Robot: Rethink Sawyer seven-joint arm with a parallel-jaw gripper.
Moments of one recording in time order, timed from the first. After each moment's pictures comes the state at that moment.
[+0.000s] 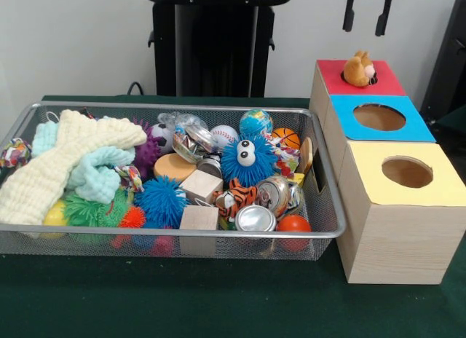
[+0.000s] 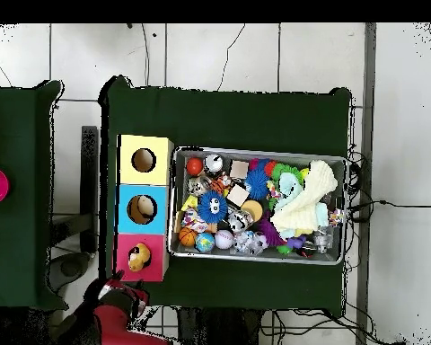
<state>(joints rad) 0.41 -0.99 -0.25 2.29 0.41 0.14 1.97</state>
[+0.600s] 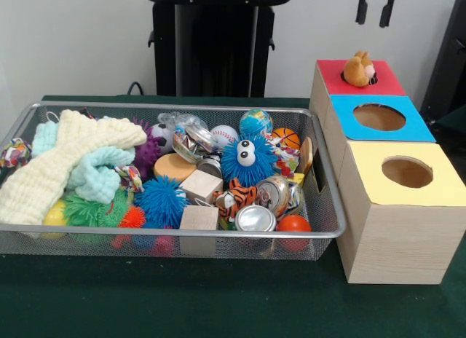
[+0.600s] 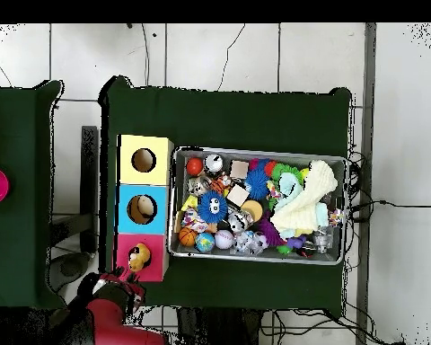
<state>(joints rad) 0.45 -0.99 -0.32 2.21 0.41 0.24 1.97</state>
